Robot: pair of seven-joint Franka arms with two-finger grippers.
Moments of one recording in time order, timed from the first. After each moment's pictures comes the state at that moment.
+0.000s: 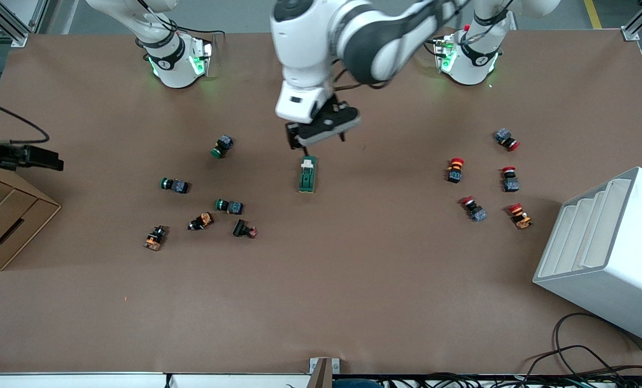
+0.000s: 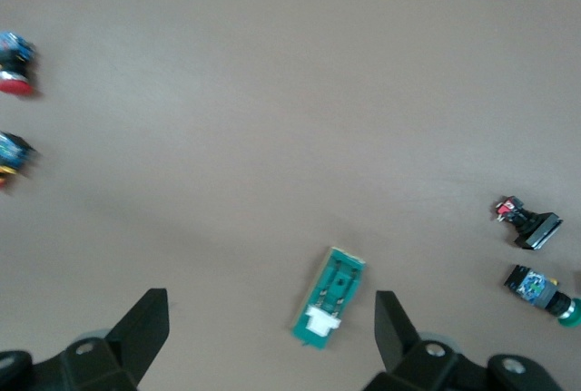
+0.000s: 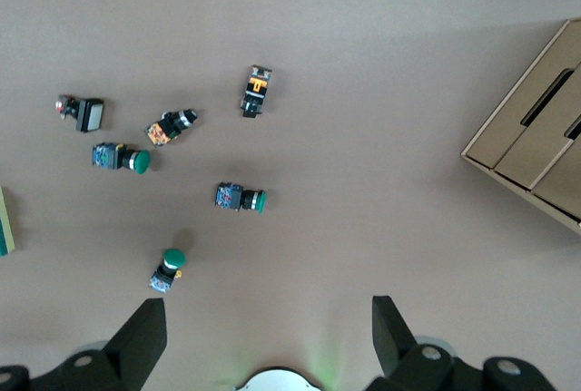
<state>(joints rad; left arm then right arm) -0.50 0.46 -0.48 -1.32 0.36 1.73 -1.36 -0.01 0.24 -0.03 -1.27 -0.01 1.31 -0.06</state>
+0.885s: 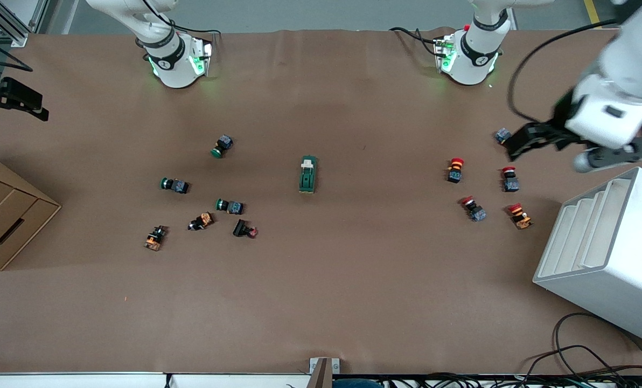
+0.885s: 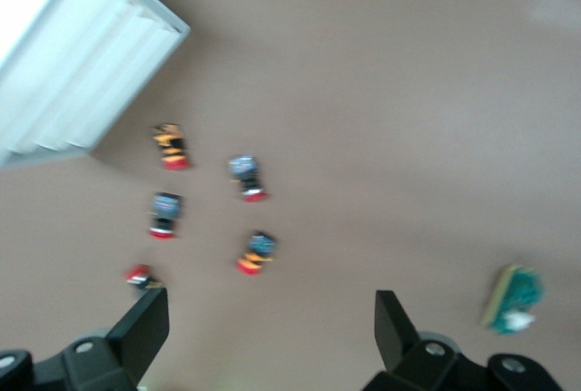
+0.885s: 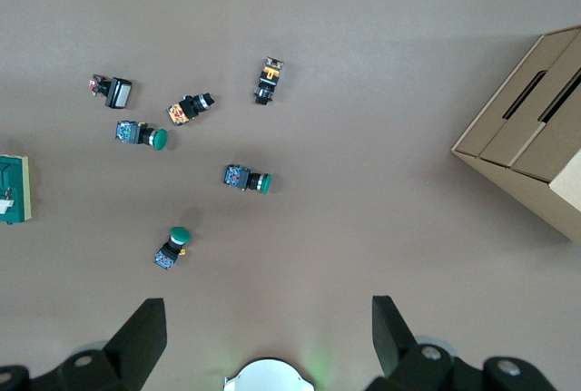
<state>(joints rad) -0.04 0.13 -0.16 -1.36 0.02 1.47 -0.35 -0.01 -0.02 -0.03 -1.47 -0.01 1.36 -0.09</state>
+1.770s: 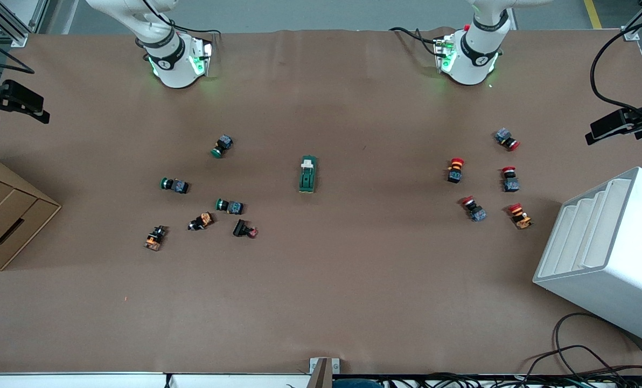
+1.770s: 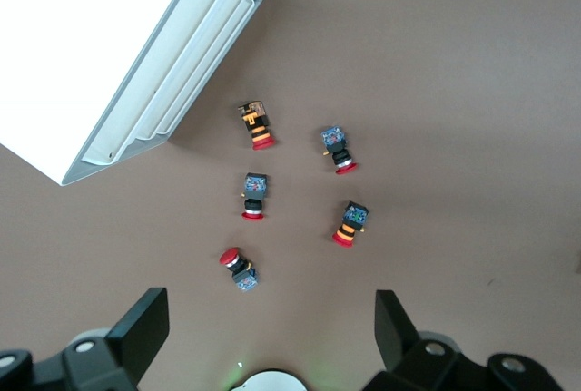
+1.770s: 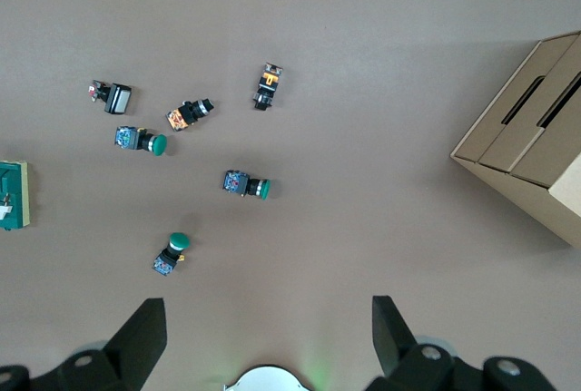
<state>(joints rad) 0.01 0.06 0.02 -1.45 -0.01 1.42 -0.07 -0.01 -0.04 -0.03 -1.49 -0.01 1.38 -0.09</state>
